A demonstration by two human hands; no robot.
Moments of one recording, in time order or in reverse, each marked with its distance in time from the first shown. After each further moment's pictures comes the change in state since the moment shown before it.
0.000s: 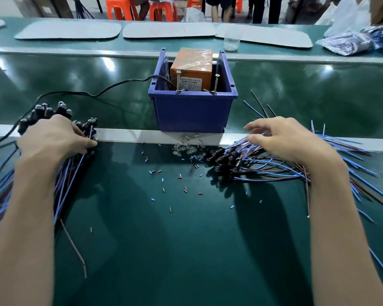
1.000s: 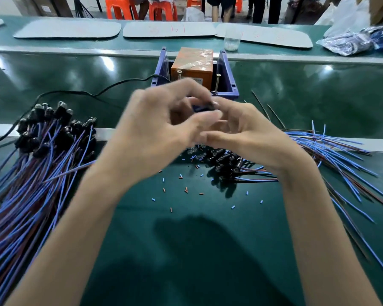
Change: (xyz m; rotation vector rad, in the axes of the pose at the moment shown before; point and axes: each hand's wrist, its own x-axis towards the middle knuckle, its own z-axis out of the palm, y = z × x) left_hand -0.141 0.110 -0.019 -0.771 -0.101 0.926; right_hand -0.019 -0.065 0.014 0.780 -0.188 -0.578
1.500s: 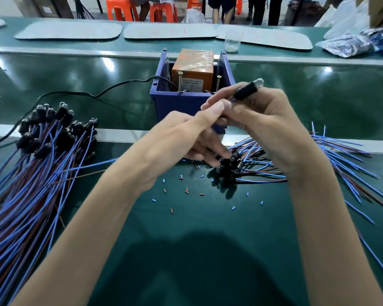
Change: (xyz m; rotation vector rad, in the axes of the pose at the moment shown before) left_hand 0.004 0.004 0.017 -0.344 -0.267 -0.425; right_hand -0.005 -0.006 -0.008 0.176 0.239 -0.081
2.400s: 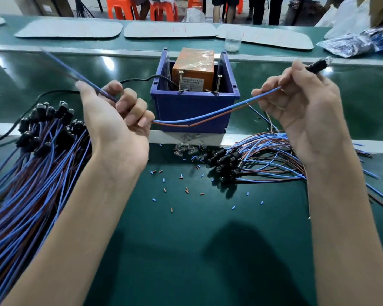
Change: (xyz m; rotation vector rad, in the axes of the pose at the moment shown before) left_hand 0.012 -0.012 -0.034 -1.143 0.647 0.204; right_hand -0.002 -0.005 -0.034 0.298 0.335 0.000
